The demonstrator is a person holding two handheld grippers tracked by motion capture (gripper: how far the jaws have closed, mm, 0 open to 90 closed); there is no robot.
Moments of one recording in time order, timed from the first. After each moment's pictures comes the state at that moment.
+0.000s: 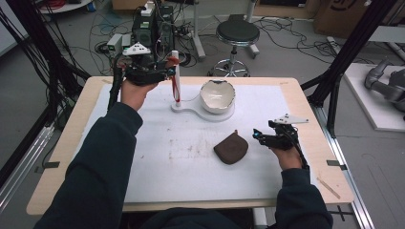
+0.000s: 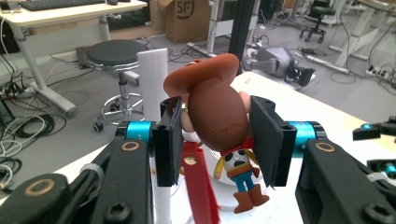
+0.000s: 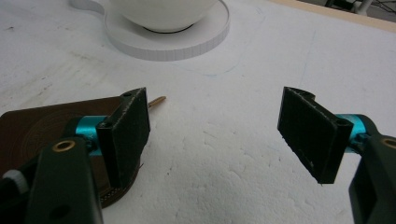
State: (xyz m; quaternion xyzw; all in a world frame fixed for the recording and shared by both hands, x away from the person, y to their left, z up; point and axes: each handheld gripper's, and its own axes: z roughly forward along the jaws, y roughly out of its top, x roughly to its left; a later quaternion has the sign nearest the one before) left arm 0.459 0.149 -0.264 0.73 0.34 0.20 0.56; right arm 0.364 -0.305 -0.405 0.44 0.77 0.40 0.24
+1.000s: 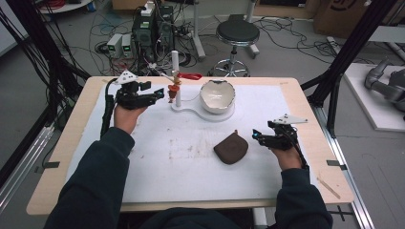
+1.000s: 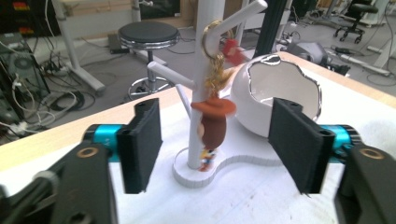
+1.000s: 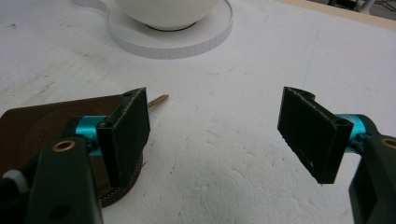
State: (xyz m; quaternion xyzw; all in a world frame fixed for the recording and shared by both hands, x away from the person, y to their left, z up) left arm 0.427 0.186 -0.337 0.71 0.37 0.24 0.54; right arm 0.364 -0.304 -0.405 0.44 0.77 0.40 0.24
